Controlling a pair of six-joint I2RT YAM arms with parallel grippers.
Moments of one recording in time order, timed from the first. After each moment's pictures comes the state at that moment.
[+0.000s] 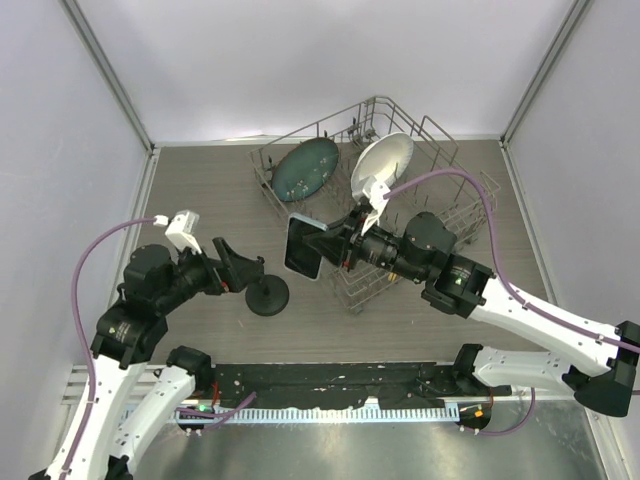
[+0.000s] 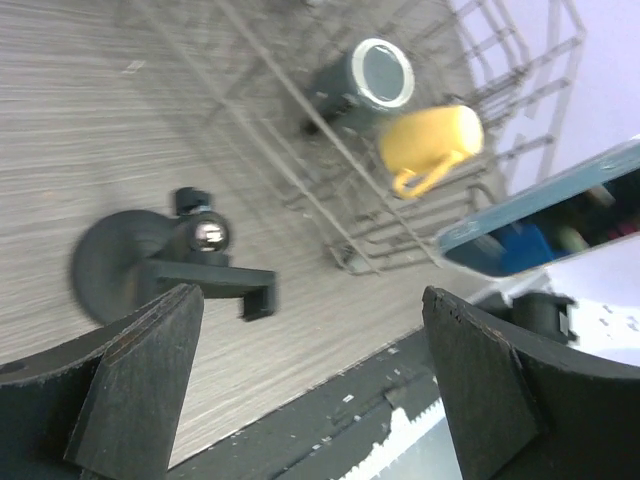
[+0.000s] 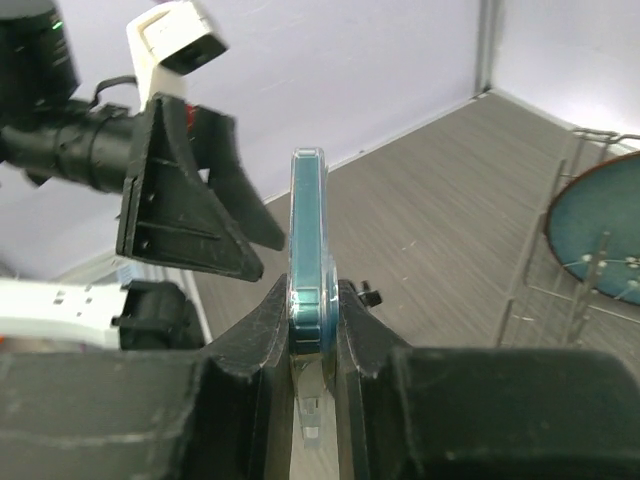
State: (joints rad) left arm -0.34 0.56 0.91 -0.75 0.24 -0.57; right arm 1.01 1.04 1.03 0.10 -0.05 0.22
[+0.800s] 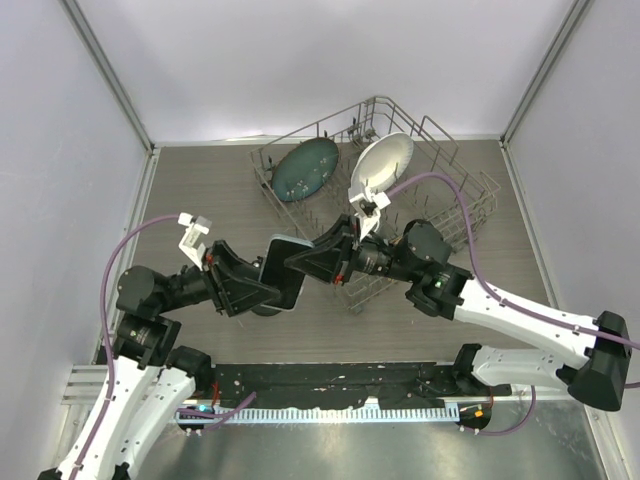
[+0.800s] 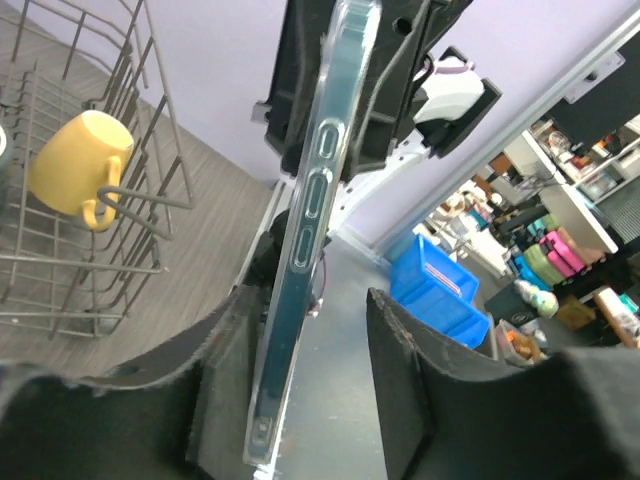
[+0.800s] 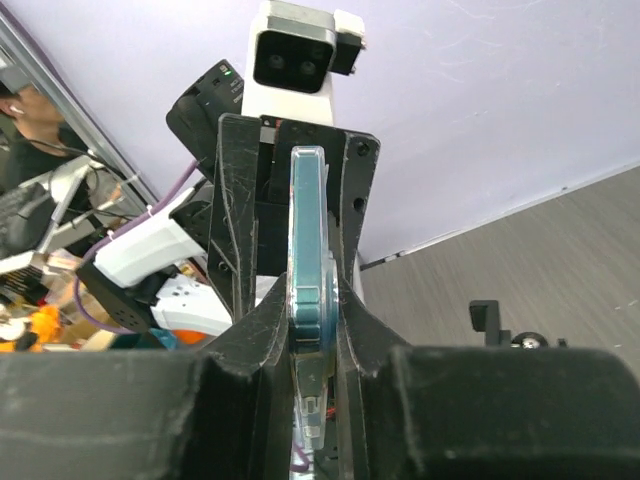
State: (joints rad) left arm -0.34 0.47 0.65 0.06 0.96 -0.87; right arm 1.01 1.08 0.91 0.47 -0.39 0.53
